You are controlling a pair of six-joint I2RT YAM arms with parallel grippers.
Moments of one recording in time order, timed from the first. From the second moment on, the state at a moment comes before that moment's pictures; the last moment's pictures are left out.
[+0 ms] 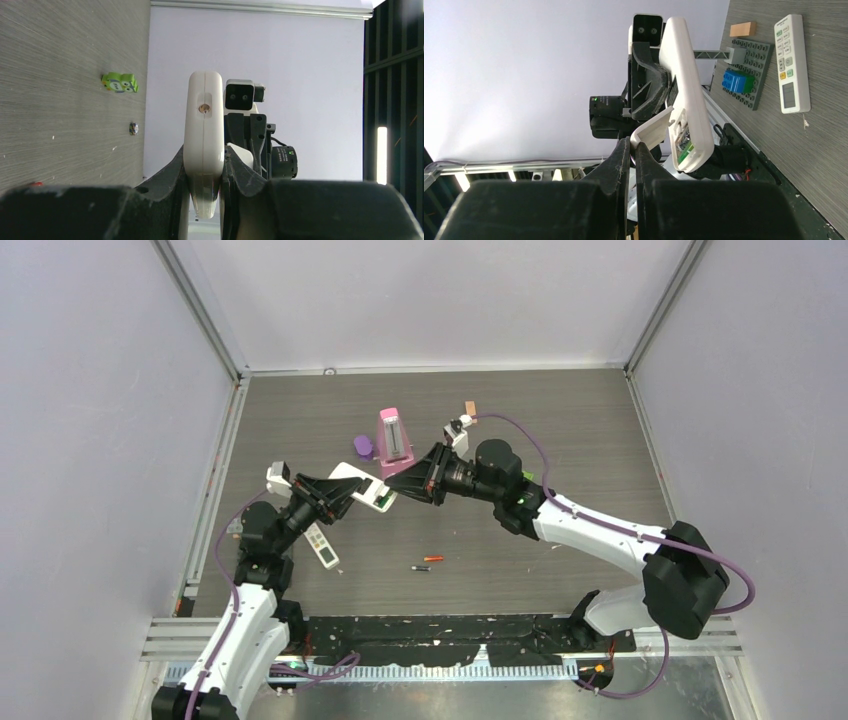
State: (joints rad) left arm -0.11 0.64 0.26 0.41 0.55 -1.62; right arm 0.82 1.37 0.87 0.41 -0.42 1.45
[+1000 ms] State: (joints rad) left arm -0.11 0.64 0.26 0.41 0.56 -1.63; right arm 0.84 1.40 0.85 0.49 -0.42 1.52
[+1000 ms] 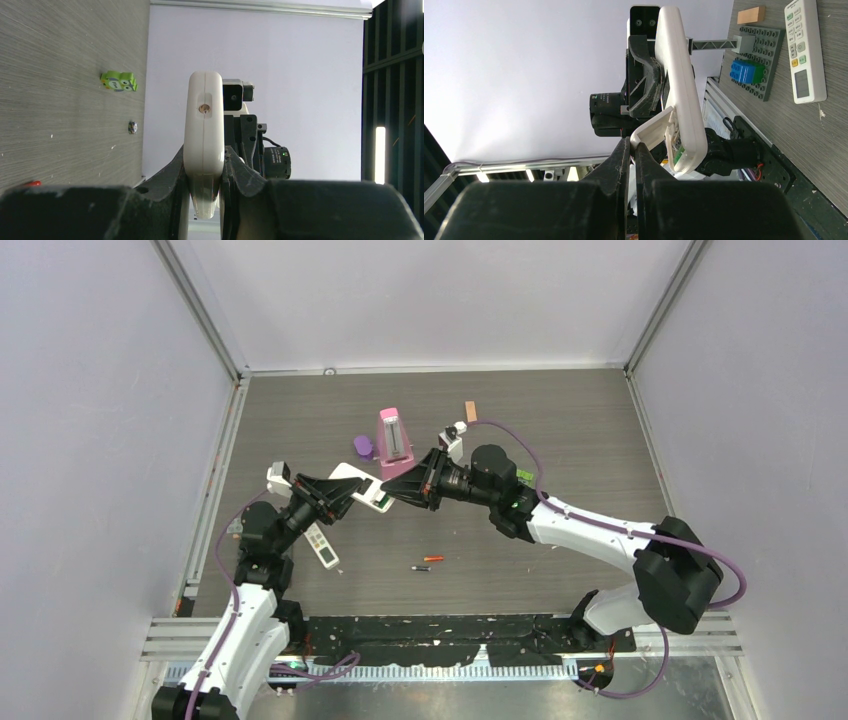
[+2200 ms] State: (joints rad) left arm -0.11 0.64 0.26 0.40 0.56 -1.64; right arm 0.84 1.38 0.96 0.12 -0.41 1.42
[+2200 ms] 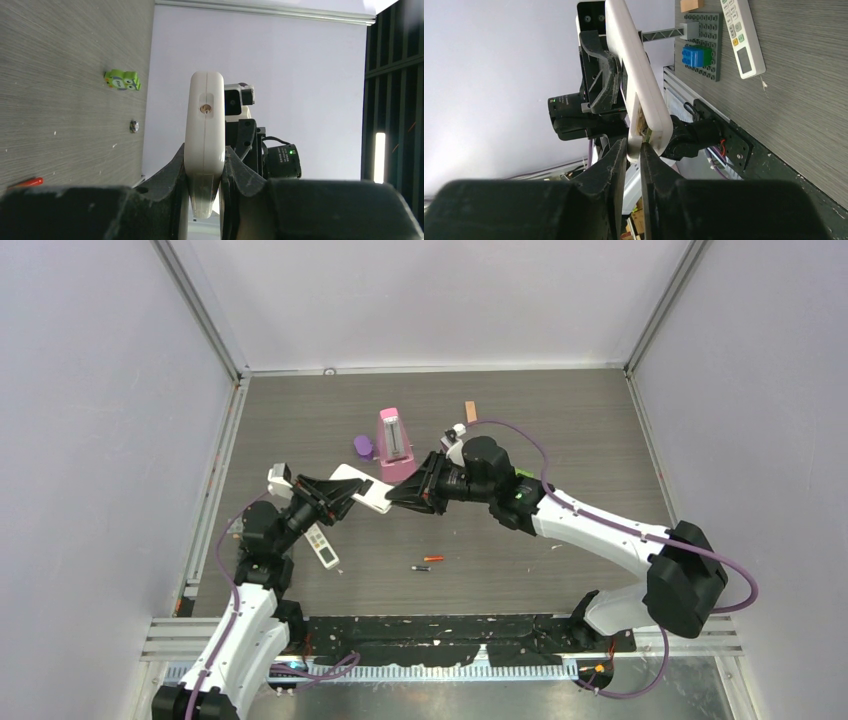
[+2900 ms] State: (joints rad) left arm -0.11 0.64 0.25 0.41 0.55 -1.64; right arm 0.84 1.37 0.97 0.01 -0.39 1.41
